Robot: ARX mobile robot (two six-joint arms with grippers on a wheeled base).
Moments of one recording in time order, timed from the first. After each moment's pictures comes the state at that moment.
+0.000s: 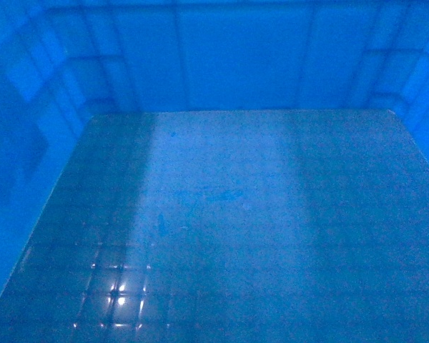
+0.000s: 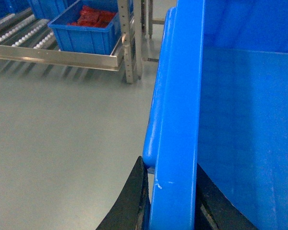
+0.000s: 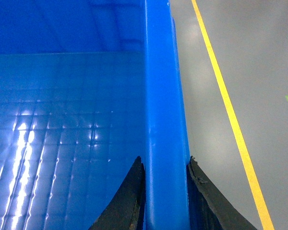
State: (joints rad) left arm -0.49 0.82 0.53 -0.19 -0.63 -0.30; right arm 0.21 0.72 0.45 -0.10 0.23 0.11
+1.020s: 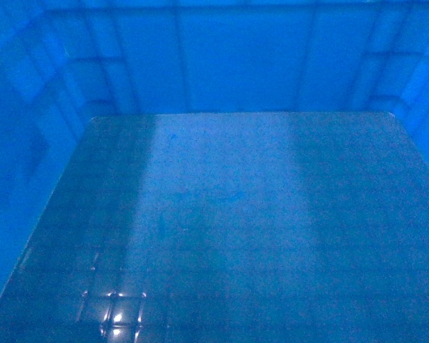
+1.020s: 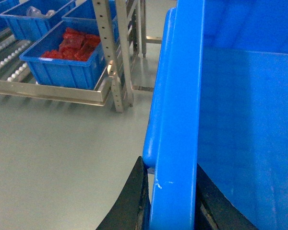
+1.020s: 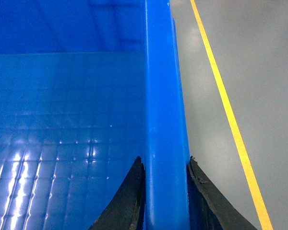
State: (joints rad) left arm -0.49 0.82 0.53 -0.19 -0.63 -0.30; right arm 0.21 0.72 0.45 -0.10 0.23 0.11
